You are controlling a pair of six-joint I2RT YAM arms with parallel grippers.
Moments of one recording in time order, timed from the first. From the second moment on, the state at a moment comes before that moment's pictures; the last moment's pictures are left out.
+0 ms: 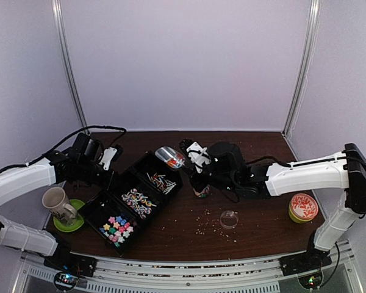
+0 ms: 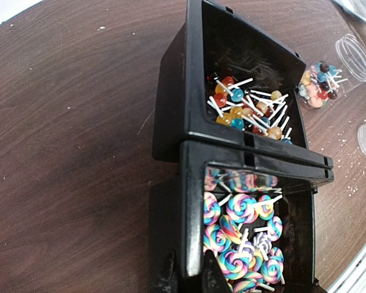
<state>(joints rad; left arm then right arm) -0.50 1.18 0.83 -0.52 0.15 -0.09 1.03 1.62 1.04 0.20 0.24 -0.03</state>
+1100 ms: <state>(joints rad) -0.49 1.18 0.83 -0.52 0.14 -0.09 1.03 1.33 1.14 -0.55 0.41 -0.03</state>
